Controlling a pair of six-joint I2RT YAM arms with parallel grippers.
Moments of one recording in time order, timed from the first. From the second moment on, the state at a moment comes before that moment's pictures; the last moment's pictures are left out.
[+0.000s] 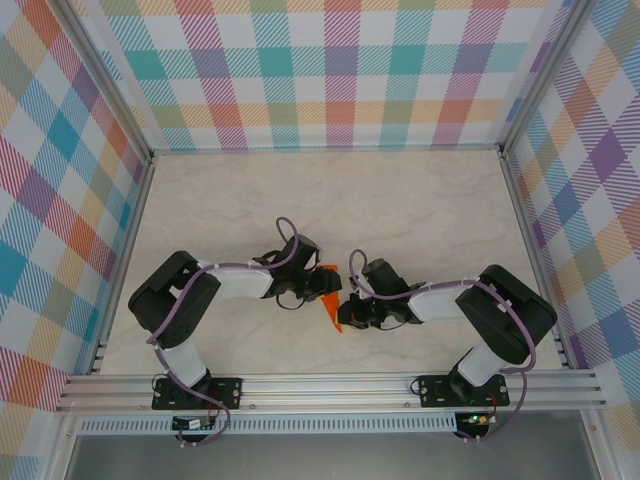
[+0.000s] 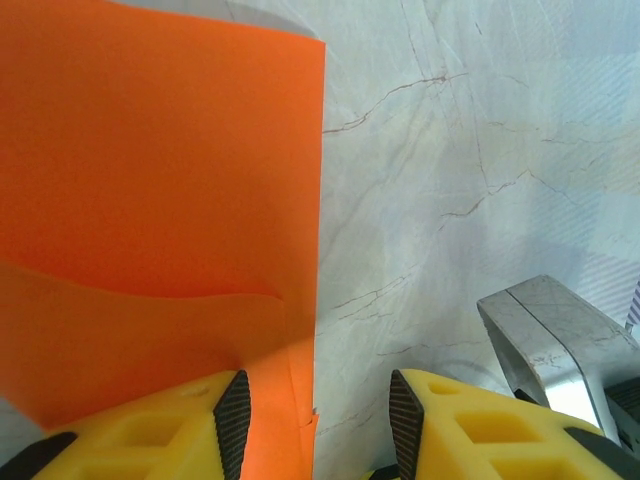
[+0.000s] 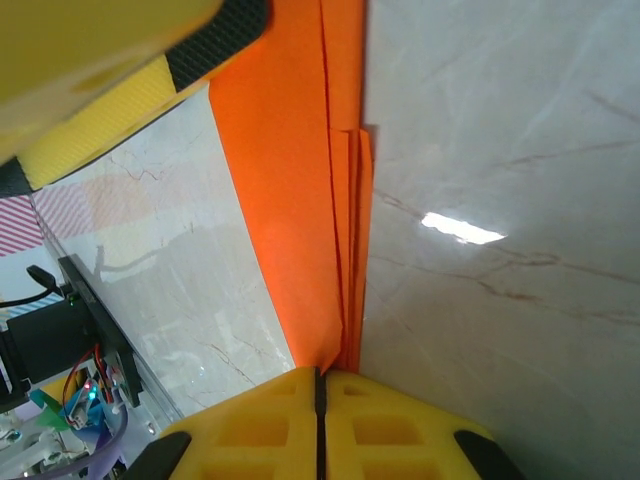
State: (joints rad) left arm -0.73 1.74 0.83 0.00 0.39 -0.94; right arm 0.76 1.59 0.50 0.16 -0.59 0.92
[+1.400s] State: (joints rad) left arm -0.73 1.75 0.83 0.00 0.41 -0.97; right arm 0.85 1.52 0.56 -0.10 -0.49 0.87
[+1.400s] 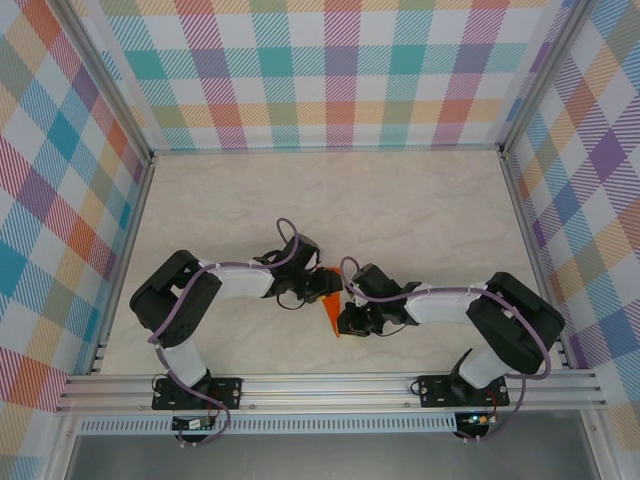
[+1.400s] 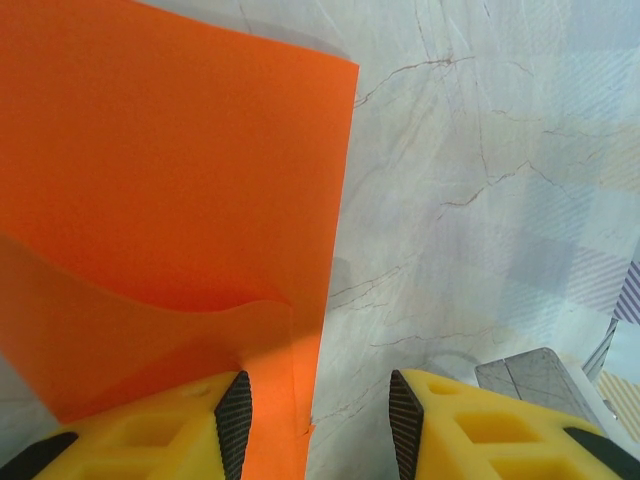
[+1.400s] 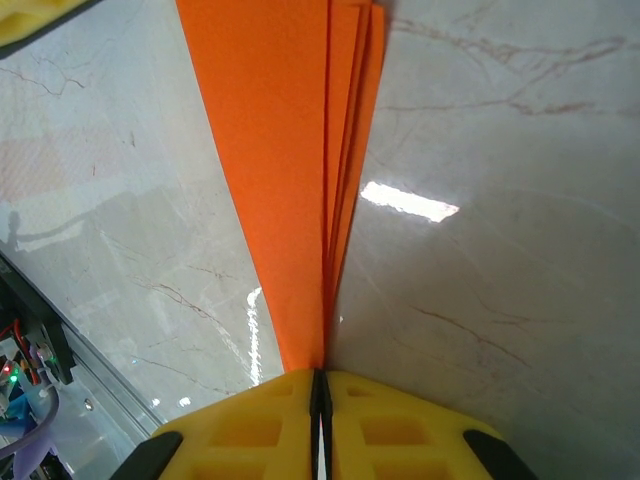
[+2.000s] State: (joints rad) left arm -0.73 1.75 0.83 0.00 0.41 -1.00; right arm 0.82 1.44 0.48 0.06 -0.46 1.06
